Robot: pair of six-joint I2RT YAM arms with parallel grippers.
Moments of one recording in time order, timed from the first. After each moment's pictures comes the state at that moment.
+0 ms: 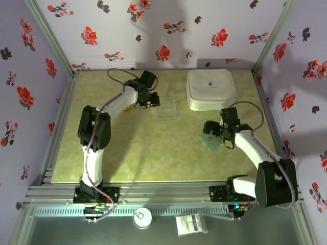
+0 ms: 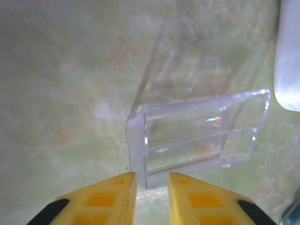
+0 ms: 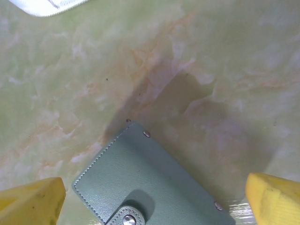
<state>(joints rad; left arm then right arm) -0.55 2.05 1.74 -0.79 0.11 -0.59 0.16 1.25 0.68 -0.48 -0.06 0.40</state>
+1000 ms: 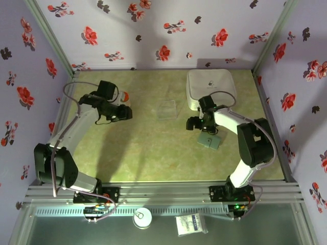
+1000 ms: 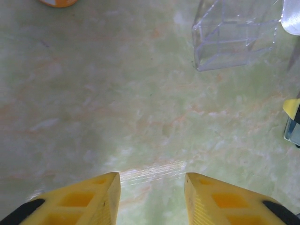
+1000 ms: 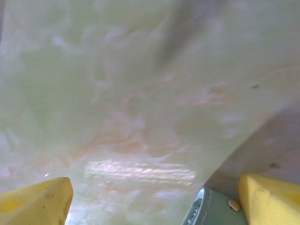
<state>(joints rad) -0.29 1.45 1.25 -0.93 0.28 -0.32 0.37 1.70 1.01 -0.59 -0.16 0.39</state>
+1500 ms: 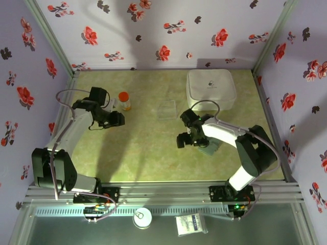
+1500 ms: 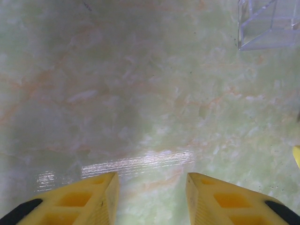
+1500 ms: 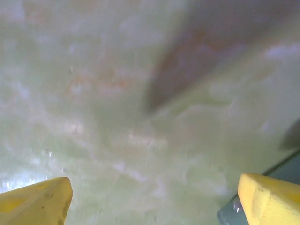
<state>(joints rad) -0.19 1.40 1.13 -0.95 0.29 -0.25 0.65 1.59 0.93 -0.76 -0.06 0.49</state>
